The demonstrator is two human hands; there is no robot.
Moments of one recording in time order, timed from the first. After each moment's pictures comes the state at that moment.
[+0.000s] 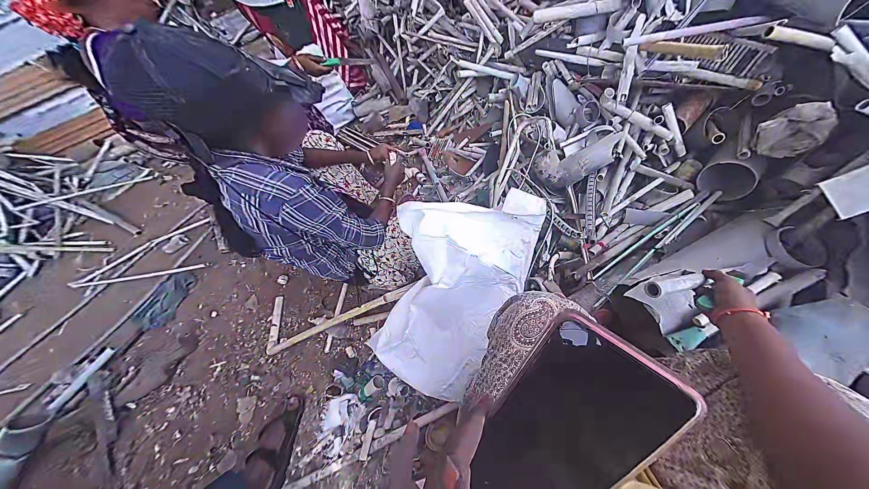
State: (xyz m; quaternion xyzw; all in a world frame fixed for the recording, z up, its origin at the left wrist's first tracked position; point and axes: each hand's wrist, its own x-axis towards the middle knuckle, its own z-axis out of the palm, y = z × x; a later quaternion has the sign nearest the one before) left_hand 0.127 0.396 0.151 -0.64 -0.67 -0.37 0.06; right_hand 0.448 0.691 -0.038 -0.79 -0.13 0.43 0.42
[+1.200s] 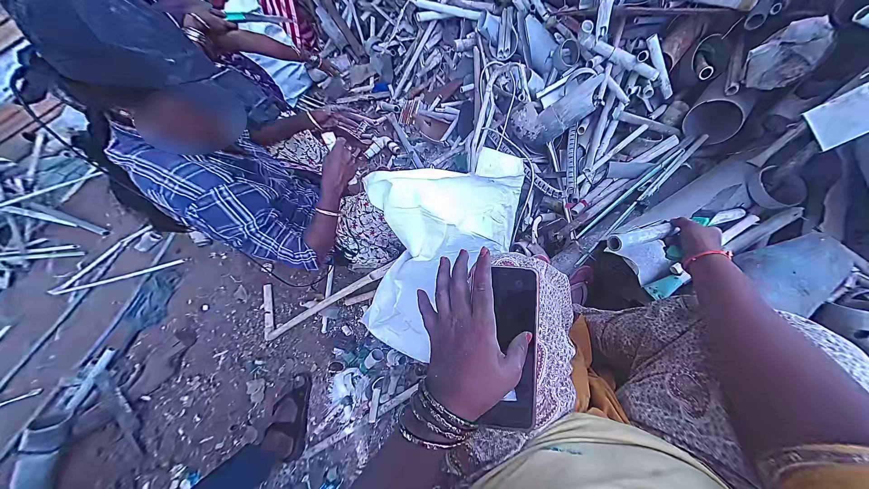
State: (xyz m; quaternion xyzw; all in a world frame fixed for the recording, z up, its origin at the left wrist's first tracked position) left_hand 0.133 0.481 0.128 -0.69 -0.70 -0.15 -0.06; right_hand 0.443 0.688 -0.026 -0.82 -0.20 0.43 0.33
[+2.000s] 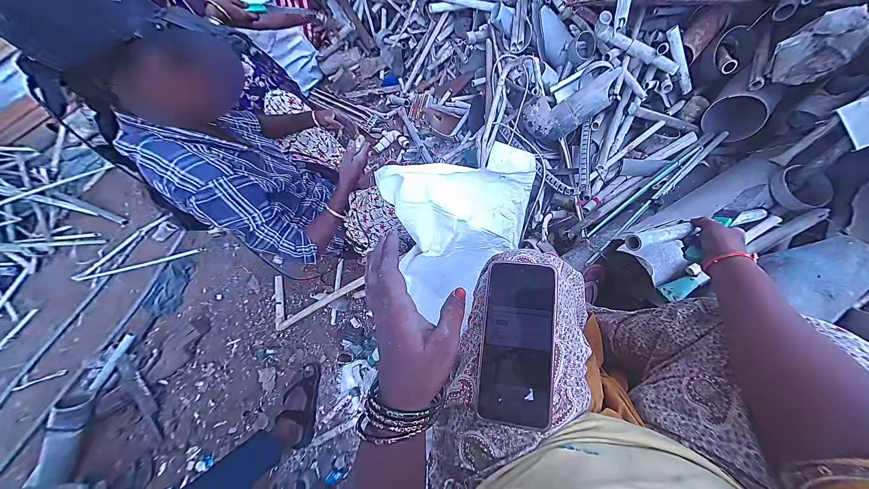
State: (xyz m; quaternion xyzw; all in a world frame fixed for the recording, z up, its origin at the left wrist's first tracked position) left_hand 0.077 0.481 0.140 -0.55 -0.74 -0.37 -0.10; right_hand 0.446 0.692 -0.035 -0.81 -0.18 0.43 0.36
